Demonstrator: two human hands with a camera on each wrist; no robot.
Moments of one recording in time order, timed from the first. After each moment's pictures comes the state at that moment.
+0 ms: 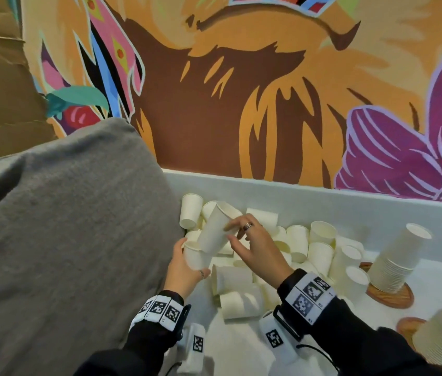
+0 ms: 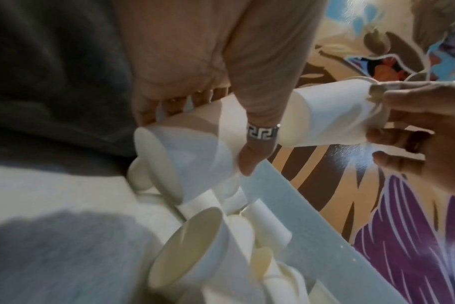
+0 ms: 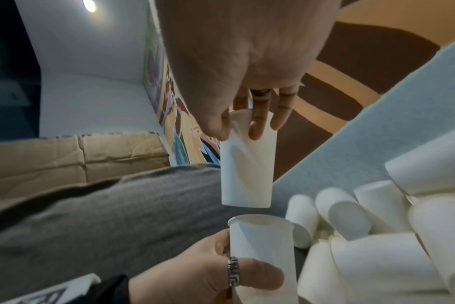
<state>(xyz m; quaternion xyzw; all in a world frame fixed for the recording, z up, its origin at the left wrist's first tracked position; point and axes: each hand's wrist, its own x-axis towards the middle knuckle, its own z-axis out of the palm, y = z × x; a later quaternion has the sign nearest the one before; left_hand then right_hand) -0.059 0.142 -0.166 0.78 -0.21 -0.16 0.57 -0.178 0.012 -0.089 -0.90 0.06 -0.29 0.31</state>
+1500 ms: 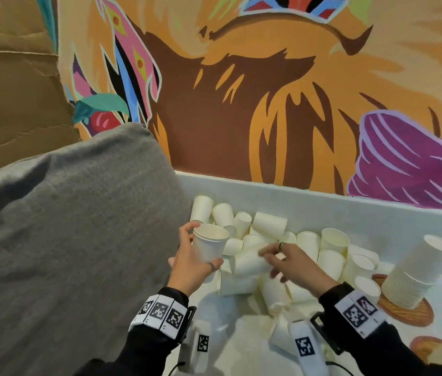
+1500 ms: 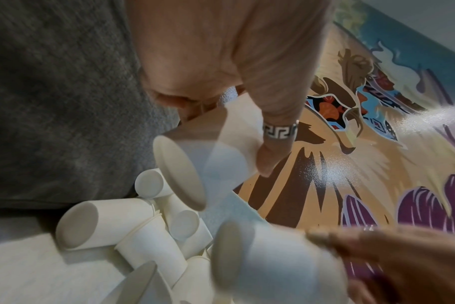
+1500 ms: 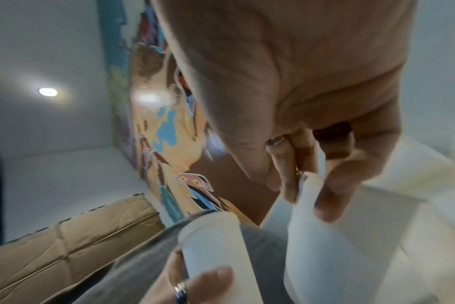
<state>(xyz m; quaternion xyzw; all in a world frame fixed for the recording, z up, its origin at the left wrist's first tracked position) -0.100 0.151 -0.112 0.79 -0.26 -0.05 0.55 -0.226 -0.028 -0.086 -0.86 0.23 -0.08 0.45</state>
